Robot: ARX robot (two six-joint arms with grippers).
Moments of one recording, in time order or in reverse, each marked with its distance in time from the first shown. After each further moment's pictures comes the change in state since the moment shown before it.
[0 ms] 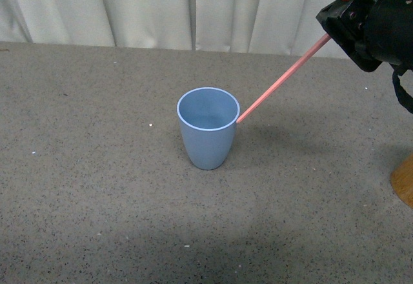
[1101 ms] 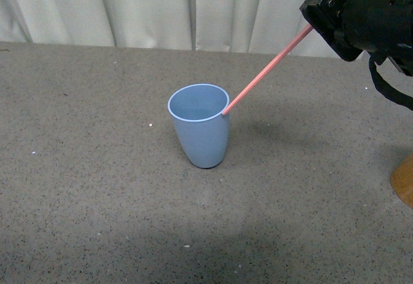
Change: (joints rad) left arm 0.000 0.000 0.000 0.000 0.000 0.000; right arm 0.019 0.023 0.052 -0.016 -0.004 0.017
